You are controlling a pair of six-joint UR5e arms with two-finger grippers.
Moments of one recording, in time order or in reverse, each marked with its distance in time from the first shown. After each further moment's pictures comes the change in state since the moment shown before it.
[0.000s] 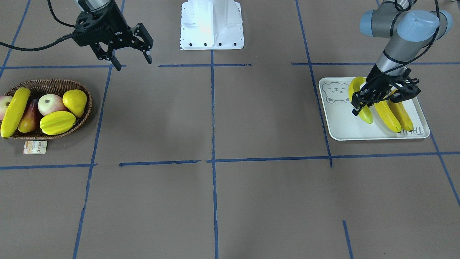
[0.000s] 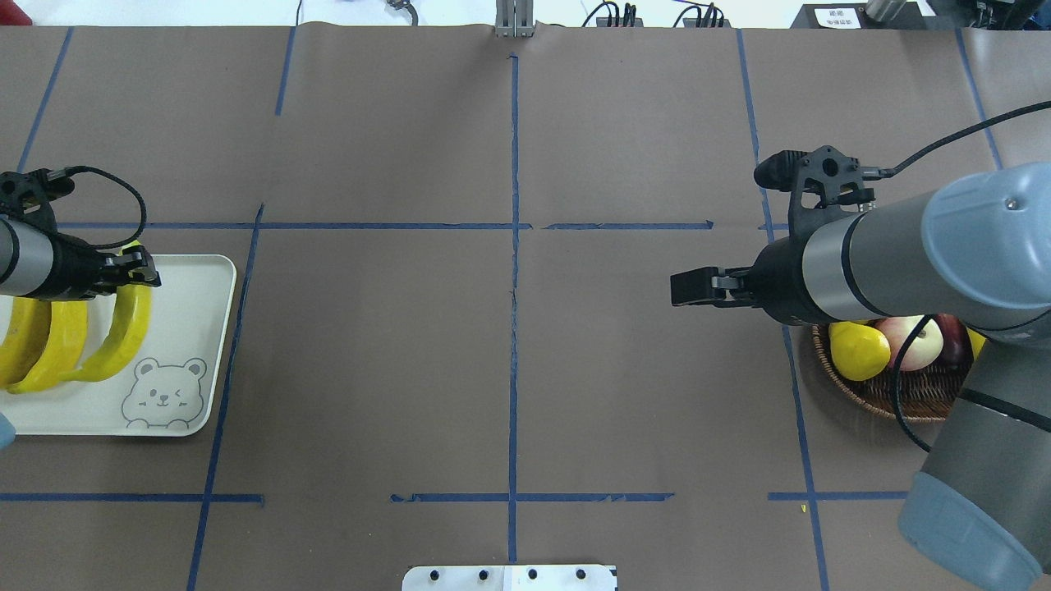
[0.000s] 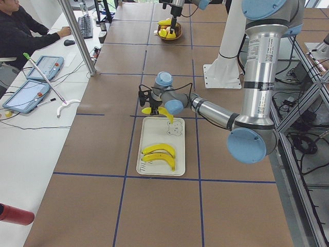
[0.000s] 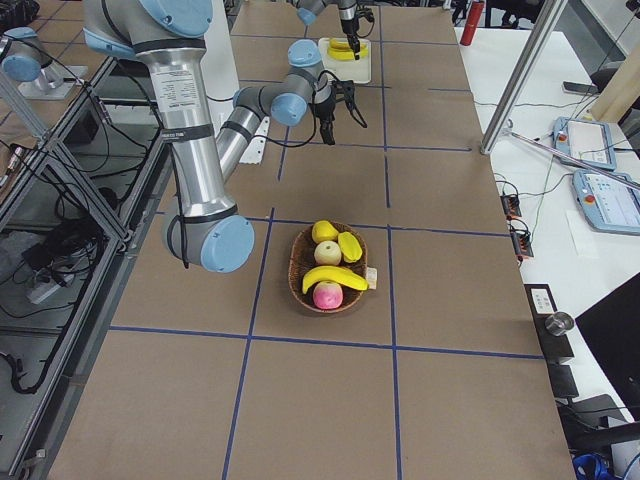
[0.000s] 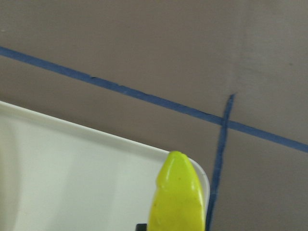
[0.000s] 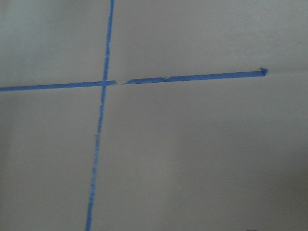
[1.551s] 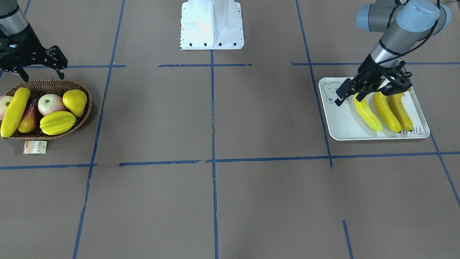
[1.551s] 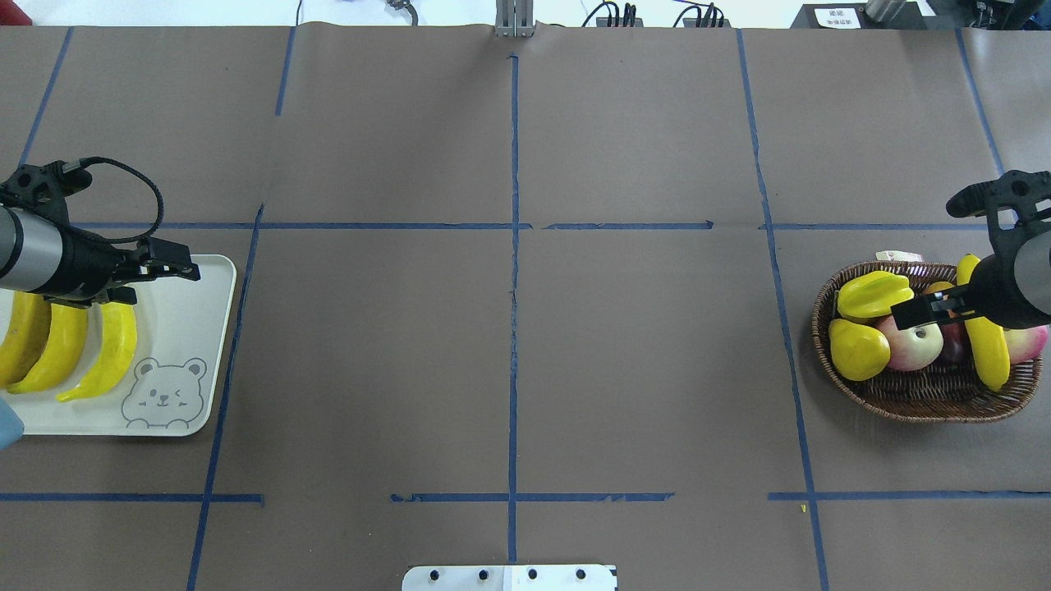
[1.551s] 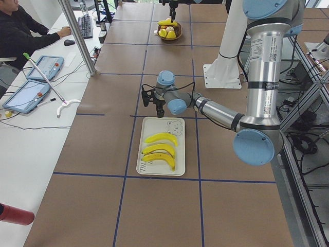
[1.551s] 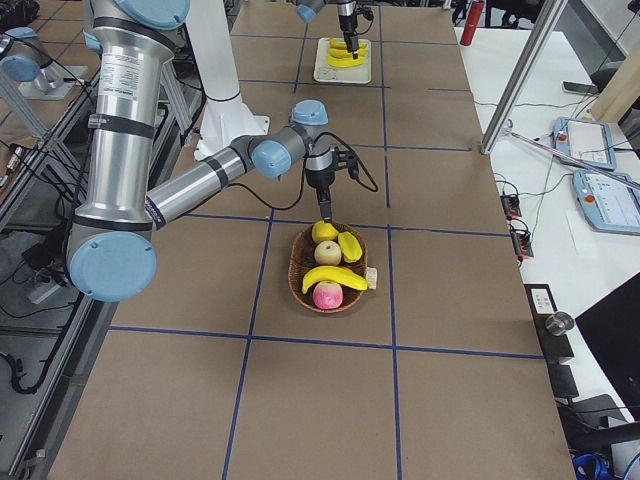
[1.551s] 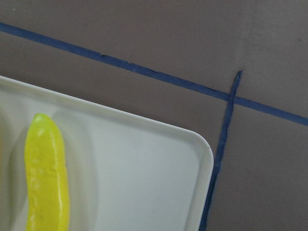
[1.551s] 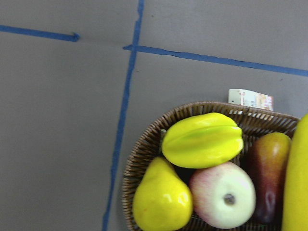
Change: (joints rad) left arm 0.002 -0.059 -0.078 0.021 -0.104 -0.068; right arm 0.212 -0.393 -0.030 0.002 0.045 -0.435
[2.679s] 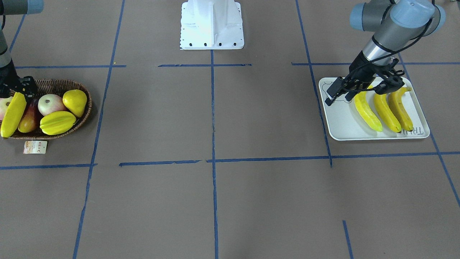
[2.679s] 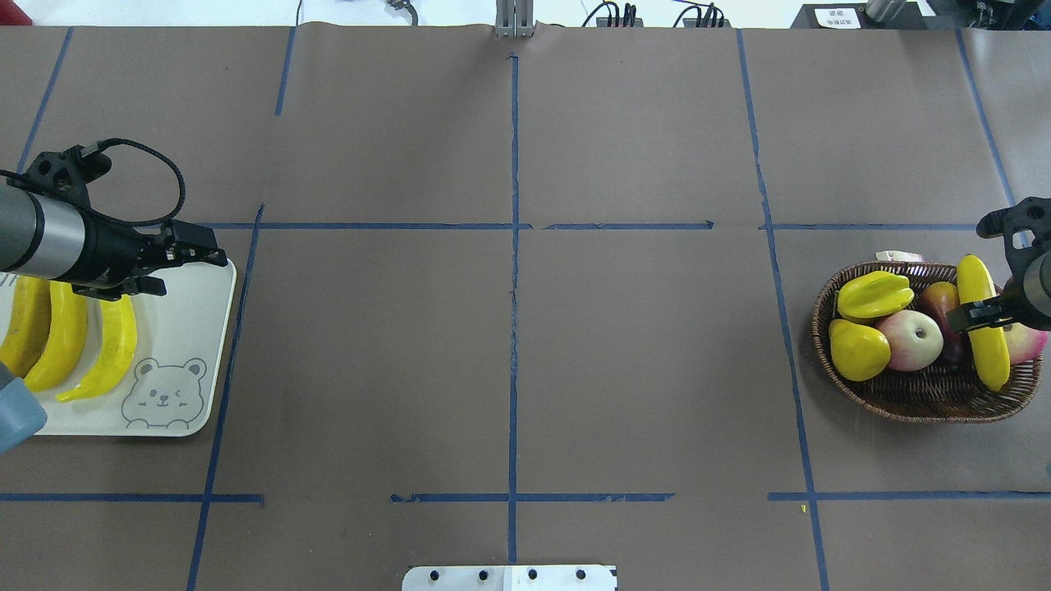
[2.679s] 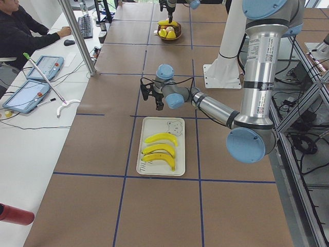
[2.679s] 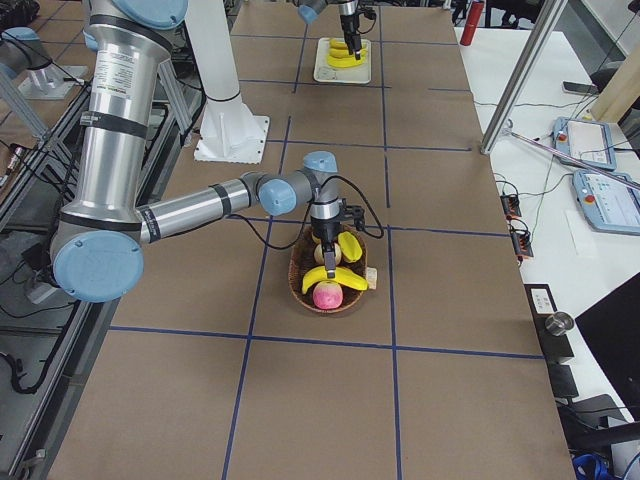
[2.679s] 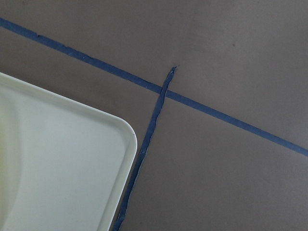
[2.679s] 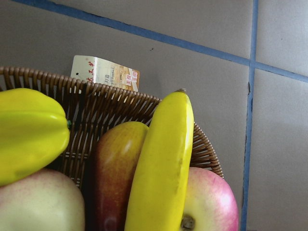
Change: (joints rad) left arm 0.005 -0.043 -0.010 0.002 -0.007 -0.061; right arm 0.001 -0.020 -0.201 0.003 -0.142 -0.035
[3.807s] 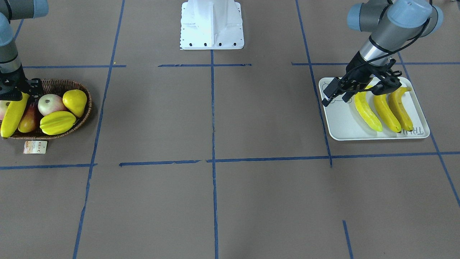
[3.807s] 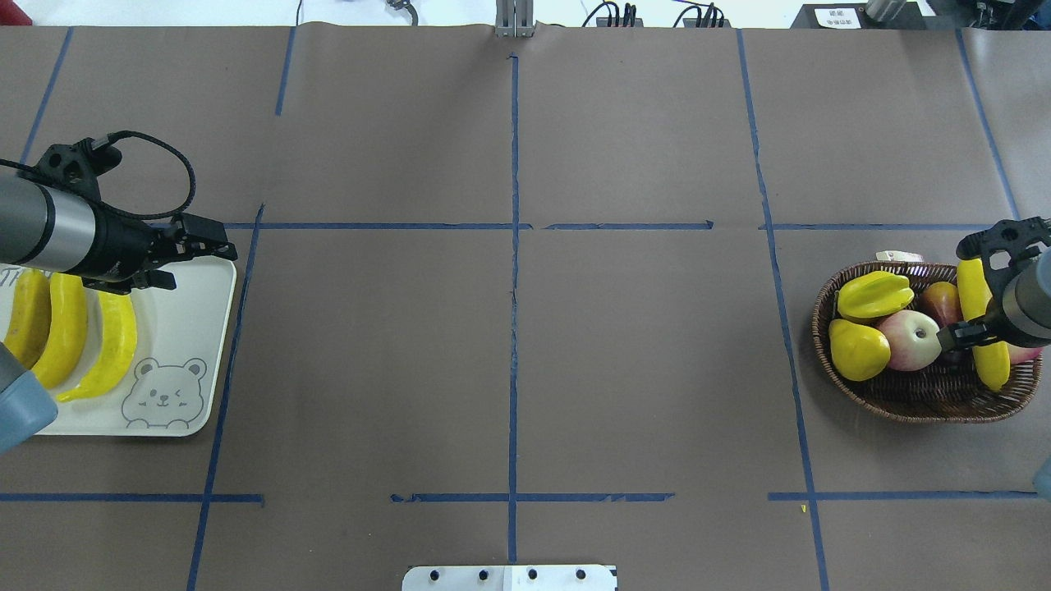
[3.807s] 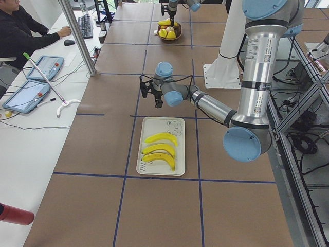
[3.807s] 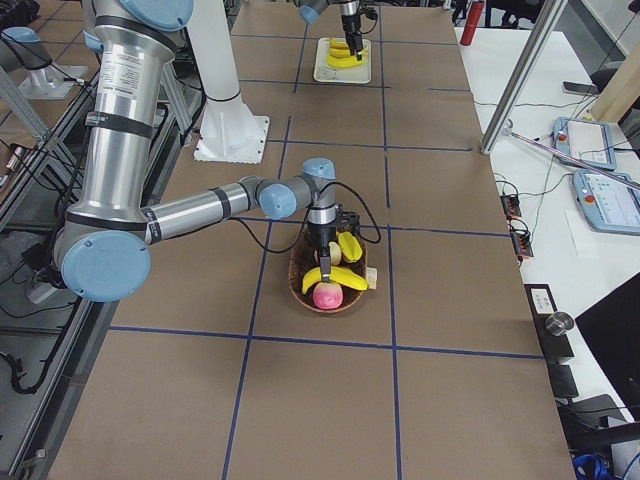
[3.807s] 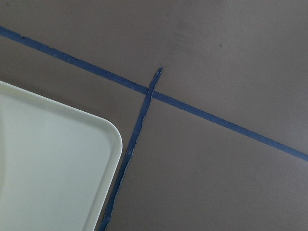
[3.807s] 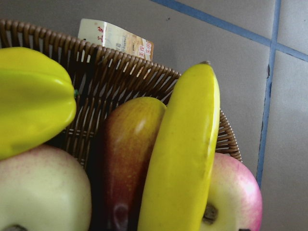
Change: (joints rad) left arm 0.000 -0.026 0.000 0.016 0.000 0.000; right arm -0.050 0.001 -0.030 -0.004 0.001 -0.002
